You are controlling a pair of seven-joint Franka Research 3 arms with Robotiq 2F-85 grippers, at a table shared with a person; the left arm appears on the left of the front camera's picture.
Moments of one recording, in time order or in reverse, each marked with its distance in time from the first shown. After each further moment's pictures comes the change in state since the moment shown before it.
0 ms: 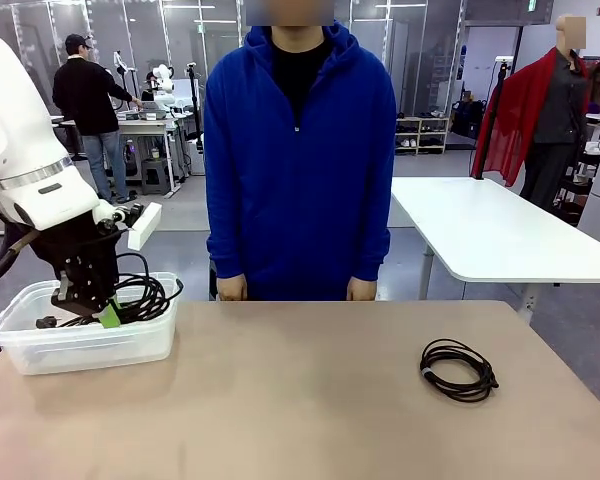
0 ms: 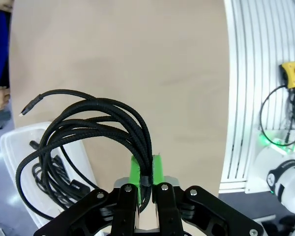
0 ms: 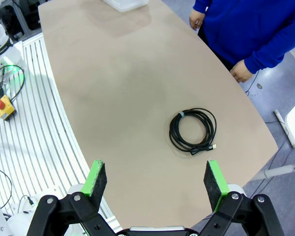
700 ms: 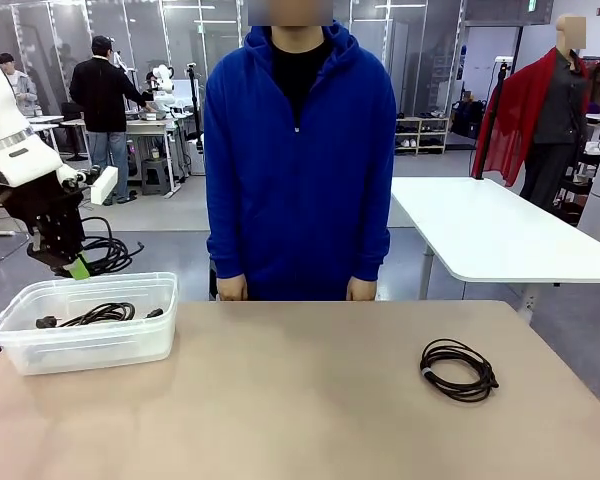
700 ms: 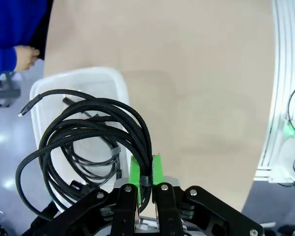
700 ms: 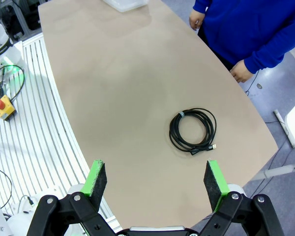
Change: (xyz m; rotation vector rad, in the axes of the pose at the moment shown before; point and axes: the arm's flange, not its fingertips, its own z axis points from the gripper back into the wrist) left arm -0.094 0.102 0.016 0.043 -0.001 0.105; right arm 0.000 0.000 0.000 0.000 0.000 0.000
